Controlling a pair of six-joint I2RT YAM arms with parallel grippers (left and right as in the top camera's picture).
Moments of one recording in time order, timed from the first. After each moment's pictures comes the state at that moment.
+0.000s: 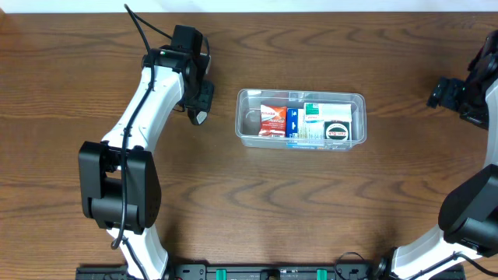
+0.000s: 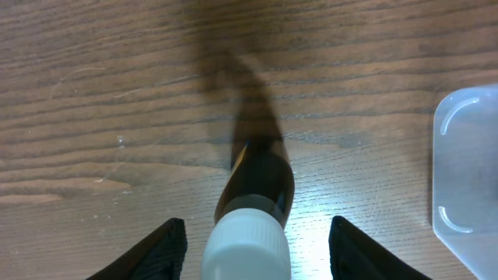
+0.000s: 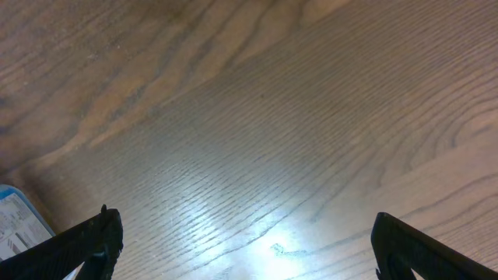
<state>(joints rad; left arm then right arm) -0.19 1.95 1.59 -0.97 -0.04 0.03 -0.38 1.85 1.66 -1.15 0.13 0.14</state>
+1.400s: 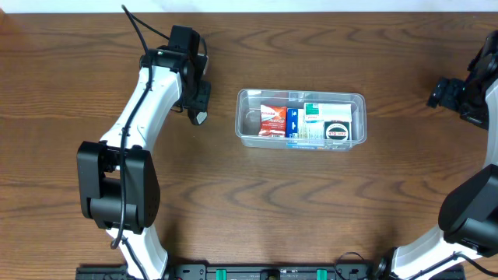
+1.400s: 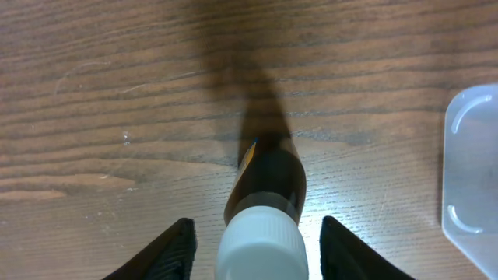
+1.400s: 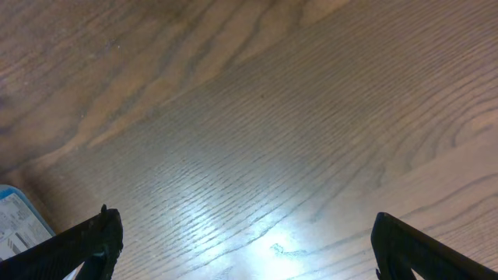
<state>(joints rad) -0.18 1.95 1.59 -0.97 -0.04 0.03 -0.38 1.85 1.66 -1.15 0.13 0.14</state>
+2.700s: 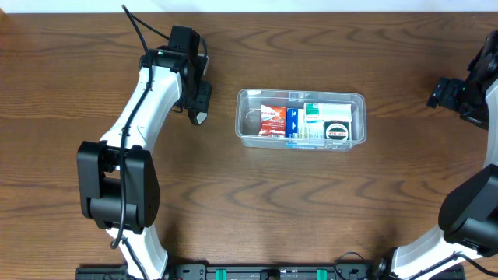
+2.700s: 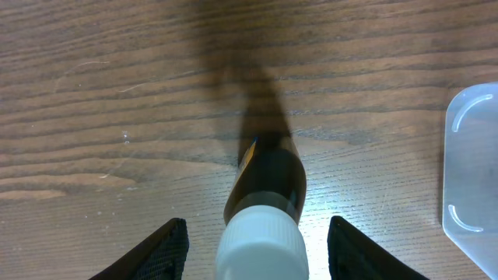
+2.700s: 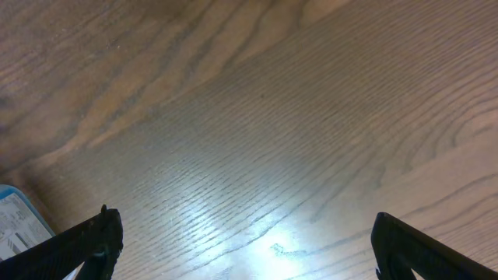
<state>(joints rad) -0.18 1.95 1.59 -0.97 -0.04 0.04 -0.38 1.85 1.66 -1.15 0.13 0.14</state>
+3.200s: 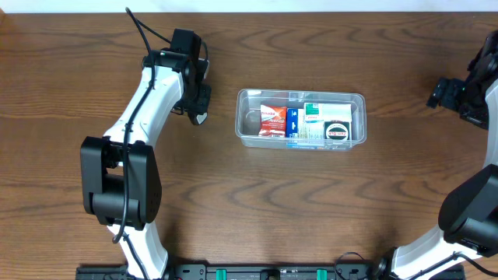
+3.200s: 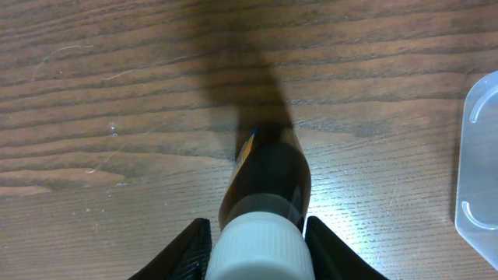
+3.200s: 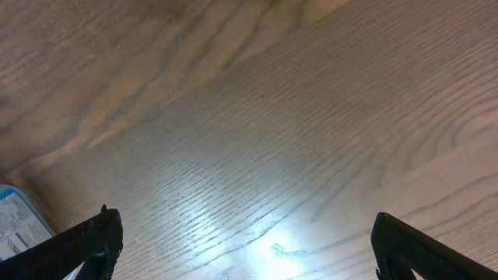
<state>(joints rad) -0.18 1.98 1.58 -0.98 -0.04 0.03 -0.38 1.85 1.66 -1.15 0.13 0.14</state>
